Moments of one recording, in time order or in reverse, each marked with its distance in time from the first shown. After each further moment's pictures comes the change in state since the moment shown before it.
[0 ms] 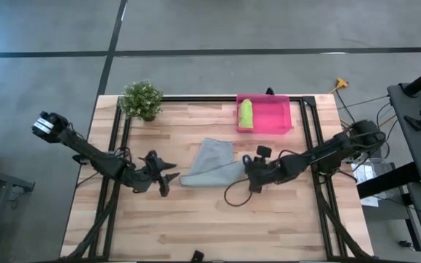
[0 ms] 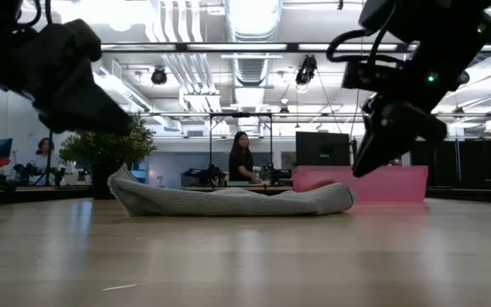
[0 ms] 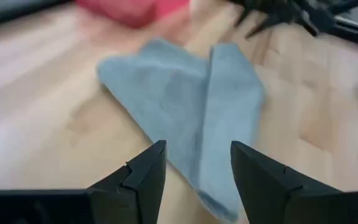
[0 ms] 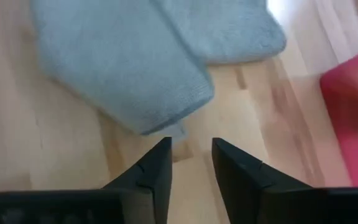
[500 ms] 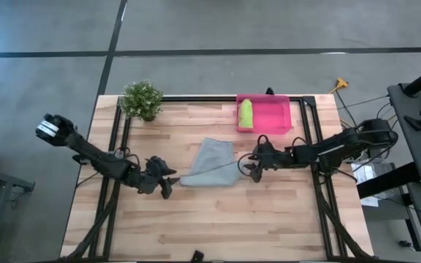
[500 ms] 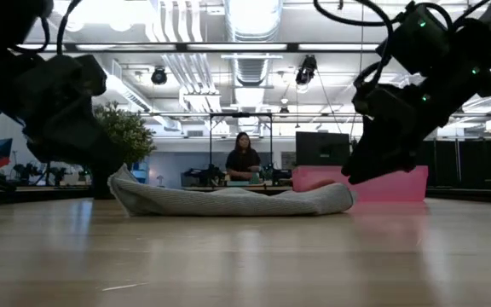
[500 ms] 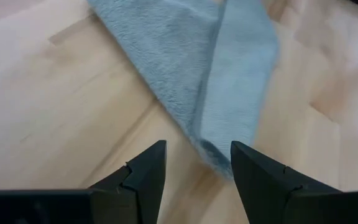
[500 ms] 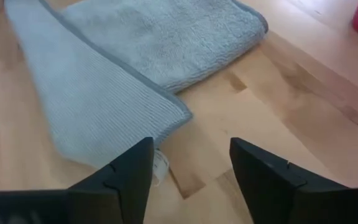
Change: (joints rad) left arm 0.026 0.116 -0.016 0.000 0.145 -0.203; right arm -0.210 -0.161 -0.344 0.567 -0.265 0.231
